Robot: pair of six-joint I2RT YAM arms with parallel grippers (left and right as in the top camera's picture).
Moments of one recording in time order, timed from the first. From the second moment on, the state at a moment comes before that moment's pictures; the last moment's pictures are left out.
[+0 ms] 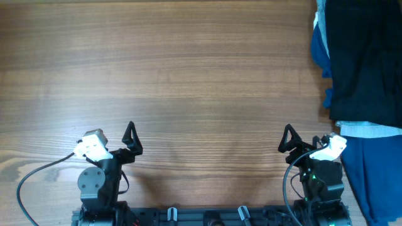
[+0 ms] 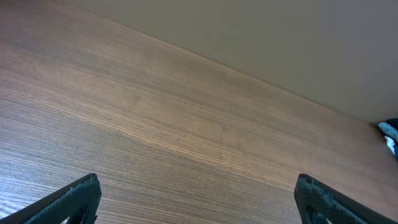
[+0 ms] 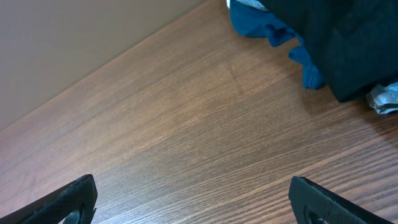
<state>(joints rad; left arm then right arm) 0.02 0.01 0.10 -0.31 0.00 -0.38 0.15 0.04 0.16 -0.51 0.19 0.56</state>
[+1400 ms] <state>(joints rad) 0.02 0.19 0.11 -0.20 0.01 -0.33 0.15 0.04 0.16 -0.51 0.19 0.56</state>
